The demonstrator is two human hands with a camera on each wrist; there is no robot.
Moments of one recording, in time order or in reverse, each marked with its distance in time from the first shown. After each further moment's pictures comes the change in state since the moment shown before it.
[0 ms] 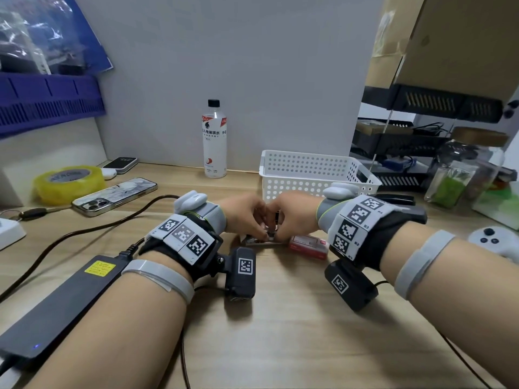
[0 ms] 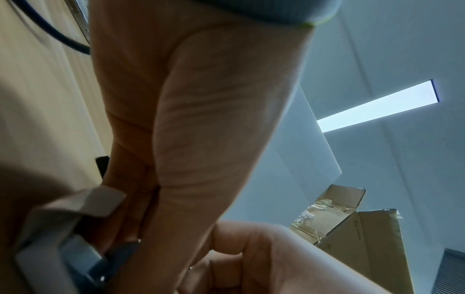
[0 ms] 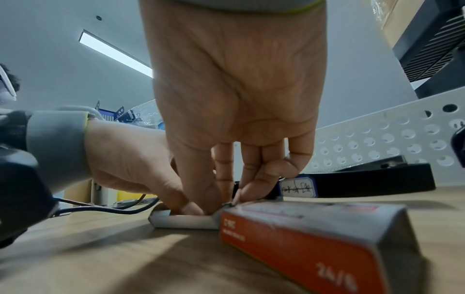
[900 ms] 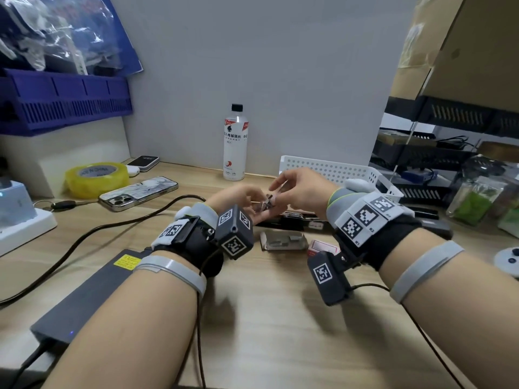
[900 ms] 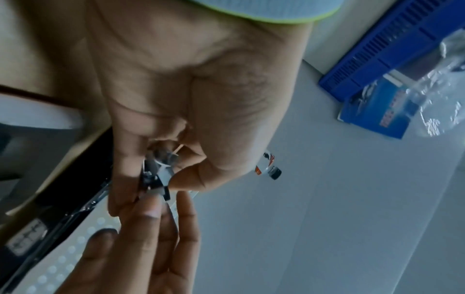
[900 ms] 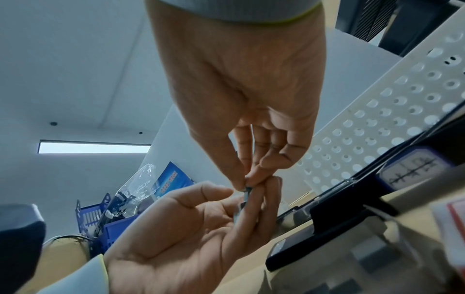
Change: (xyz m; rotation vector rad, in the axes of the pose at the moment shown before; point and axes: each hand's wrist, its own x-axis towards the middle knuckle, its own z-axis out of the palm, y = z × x) left_hand -0.013 -0.022 -0.021 -1.833 -0.016 -0.271; right_hand 0.039 -0.005 -0.015 0.647 0.283 0.065
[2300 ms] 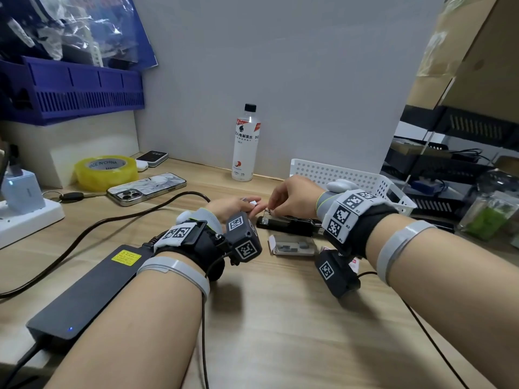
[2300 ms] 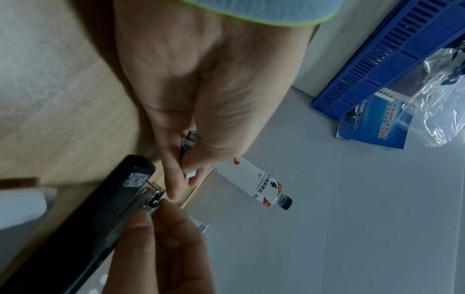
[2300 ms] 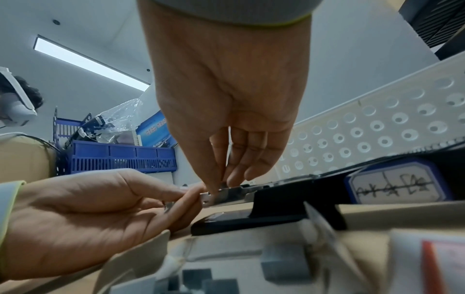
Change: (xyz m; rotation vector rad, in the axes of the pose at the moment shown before) left_hand 0.013 0.003 -0.040 0.201 0.342 0.136; right_hand 0.030 -0.004 0.020 -0.450 -0.118 -0.129
